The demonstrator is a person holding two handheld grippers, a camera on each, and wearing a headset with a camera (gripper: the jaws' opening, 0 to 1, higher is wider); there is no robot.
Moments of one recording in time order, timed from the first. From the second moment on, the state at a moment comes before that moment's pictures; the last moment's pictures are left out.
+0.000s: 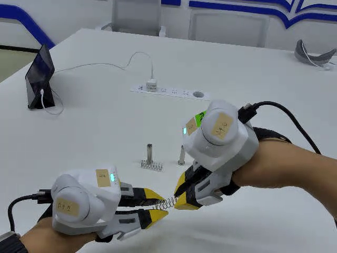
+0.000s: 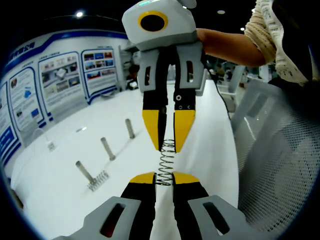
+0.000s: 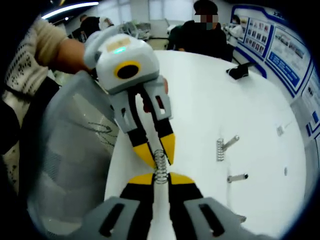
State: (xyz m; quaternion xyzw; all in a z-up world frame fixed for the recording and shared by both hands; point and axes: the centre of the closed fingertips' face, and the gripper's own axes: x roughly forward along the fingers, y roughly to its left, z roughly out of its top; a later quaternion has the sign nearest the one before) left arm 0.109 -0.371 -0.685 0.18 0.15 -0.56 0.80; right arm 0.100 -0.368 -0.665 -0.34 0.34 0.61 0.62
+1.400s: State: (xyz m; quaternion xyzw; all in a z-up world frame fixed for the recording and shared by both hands) left arm 0.111 -0.374 -0.675 0.15 0.15 -0.56 0.80; right arm 0.101 -0.335 -0.640 -0.30 0.28 0.63 0.65
